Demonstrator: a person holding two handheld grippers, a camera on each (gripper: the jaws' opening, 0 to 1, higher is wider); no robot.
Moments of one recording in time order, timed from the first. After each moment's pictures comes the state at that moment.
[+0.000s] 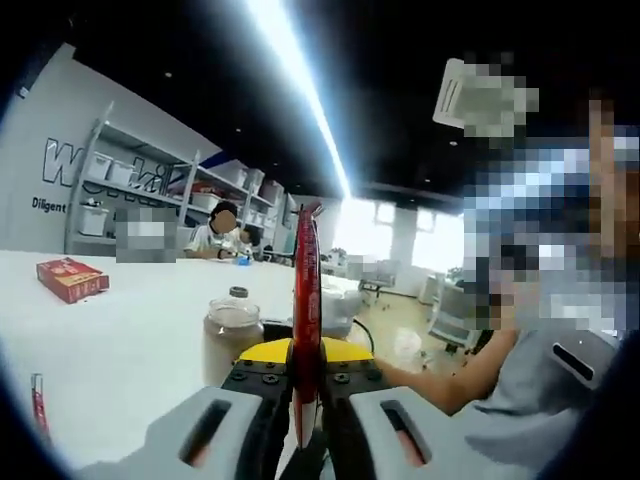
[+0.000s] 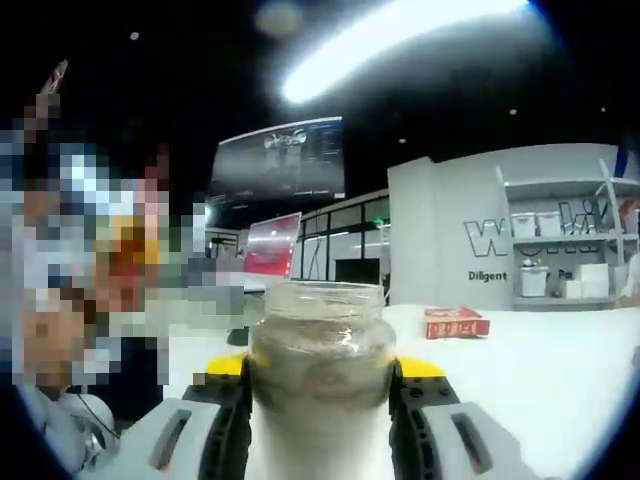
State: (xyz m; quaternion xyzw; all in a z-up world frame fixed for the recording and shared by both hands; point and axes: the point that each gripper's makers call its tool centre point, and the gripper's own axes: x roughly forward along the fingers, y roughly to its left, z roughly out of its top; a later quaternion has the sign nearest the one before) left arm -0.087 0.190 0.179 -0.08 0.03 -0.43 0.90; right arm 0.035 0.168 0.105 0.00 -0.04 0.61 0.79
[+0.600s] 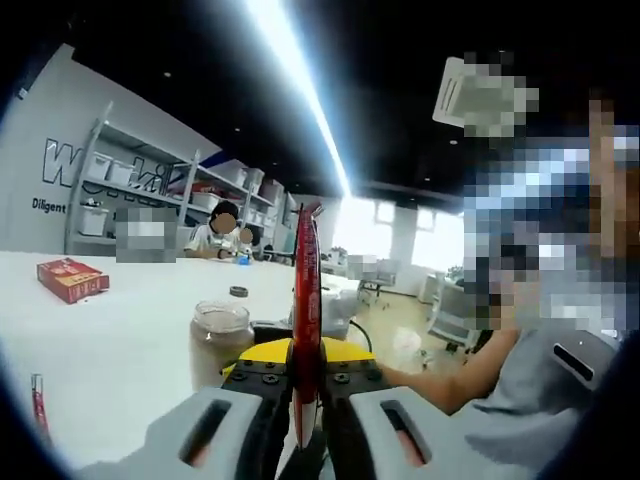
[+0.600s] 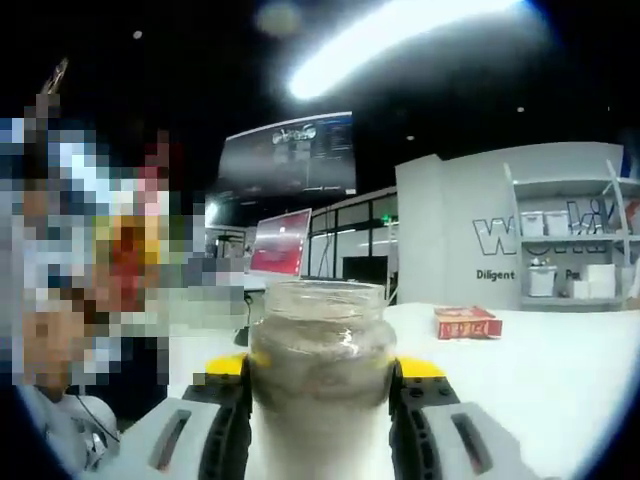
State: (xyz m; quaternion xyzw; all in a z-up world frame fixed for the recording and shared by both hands) left arm -0.091 0.189 0.180 -0.08 0.03 -0.43 0.90; right arm 0.024 0.187 0.105 -0.01 -0.03 0.62 0.79
